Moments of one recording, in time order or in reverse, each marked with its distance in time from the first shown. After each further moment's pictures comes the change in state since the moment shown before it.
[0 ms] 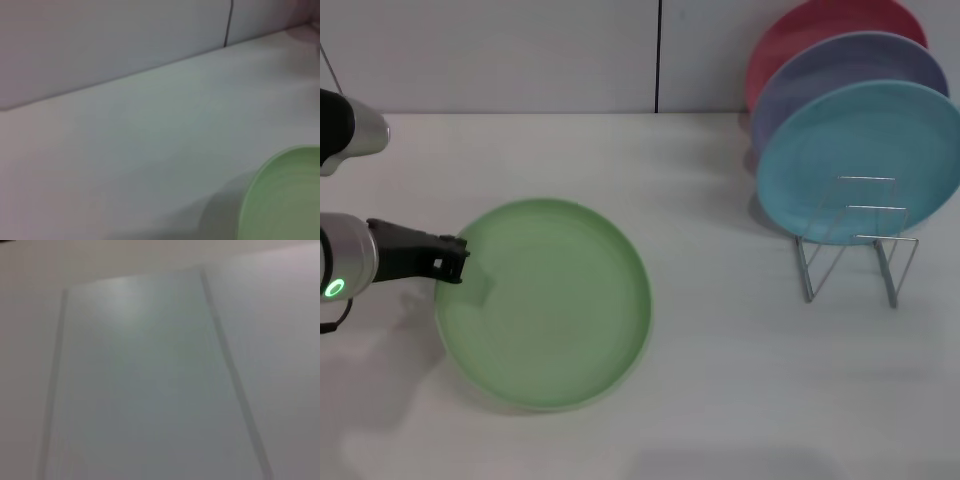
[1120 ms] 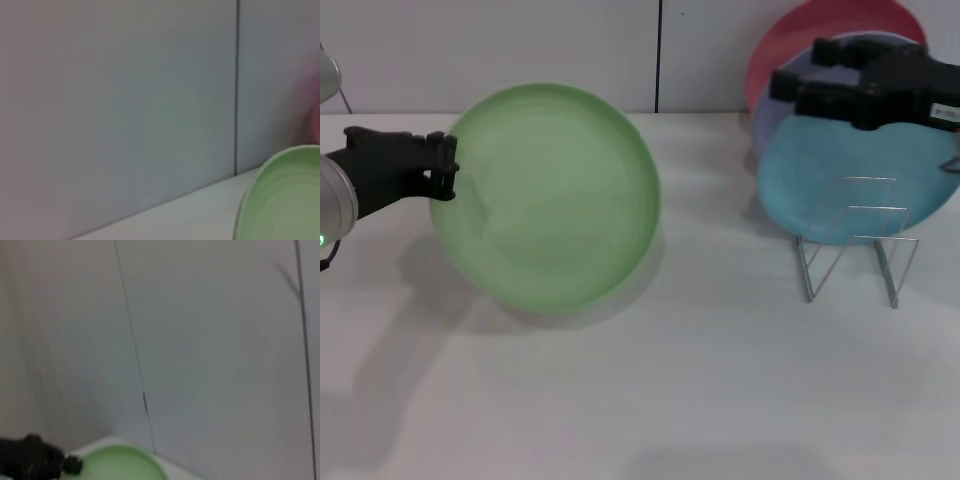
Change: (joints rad) left arm 0.134 0.006 0.052 -0.104 -0.077 0.351 0.123; right arm 0.035 -0.036 -0.058 -1.270 -1.422 0.716 1.525
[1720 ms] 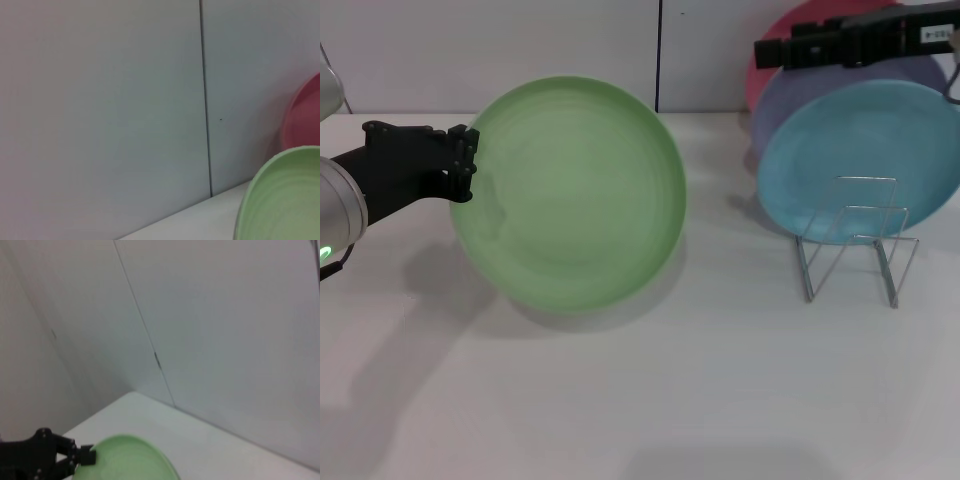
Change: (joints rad) left arm 0.042 -0.003 0.003 0.019 -0.203 0.074 0.223; right arm 0.353 -0.068 0.253 0.122 -0.330 -0.307 0.360
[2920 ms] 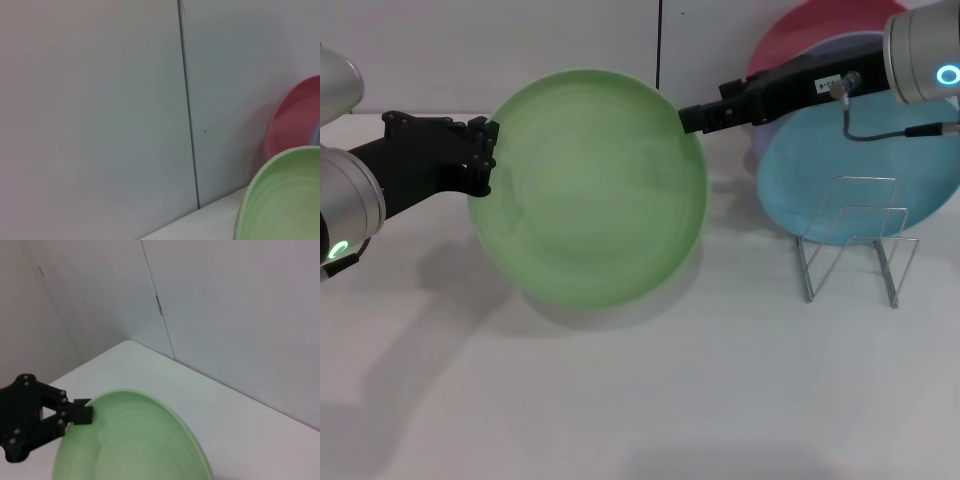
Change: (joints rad) left arm -0.014 0.001 0.022 -0.005 -0.015 0.009 0.019; right arm 0.103 0.092 -0.087 0.058 -0.216 0.077 0.018
